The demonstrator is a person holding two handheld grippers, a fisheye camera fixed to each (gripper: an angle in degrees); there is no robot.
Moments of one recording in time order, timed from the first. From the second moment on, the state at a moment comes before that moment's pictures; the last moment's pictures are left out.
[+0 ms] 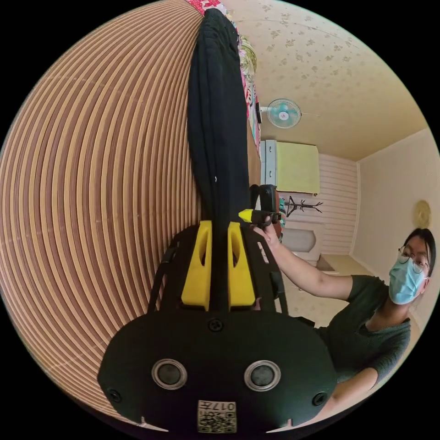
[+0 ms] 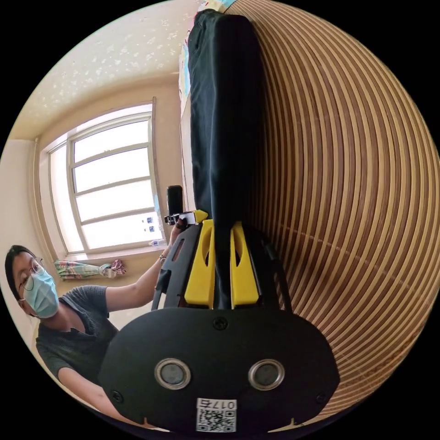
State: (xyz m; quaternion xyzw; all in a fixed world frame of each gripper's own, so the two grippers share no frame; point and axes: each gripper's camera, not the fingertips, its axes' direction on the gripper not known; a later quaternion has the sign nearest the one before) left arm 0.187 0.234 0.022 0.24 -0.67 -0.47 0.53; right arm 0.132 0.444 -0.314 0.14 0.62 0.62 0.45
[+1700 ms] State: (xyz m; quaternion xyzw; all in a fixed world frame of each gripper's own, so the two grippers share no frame) left arm -0.204 -0.049 0.214 0.19 -0.81 -0.28 0.48; right arm 0.109 0.055 -0.172 -0.17 0.76 0.44 0.45
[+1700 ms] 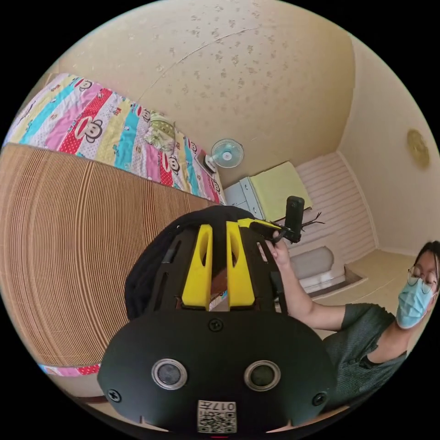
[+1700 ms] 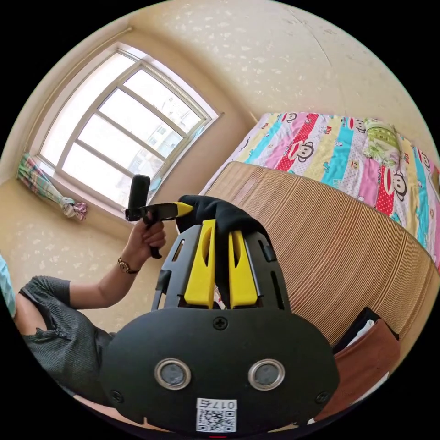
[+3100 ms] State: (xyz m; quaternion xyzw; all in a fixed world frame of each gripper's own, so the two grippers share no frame) left arm -0.006 -0.046 0.309 0.63 -0.56 -0.20 0.50; right arm 0.067 0.446 -0.271 0.01 0.69 0.66 0.31
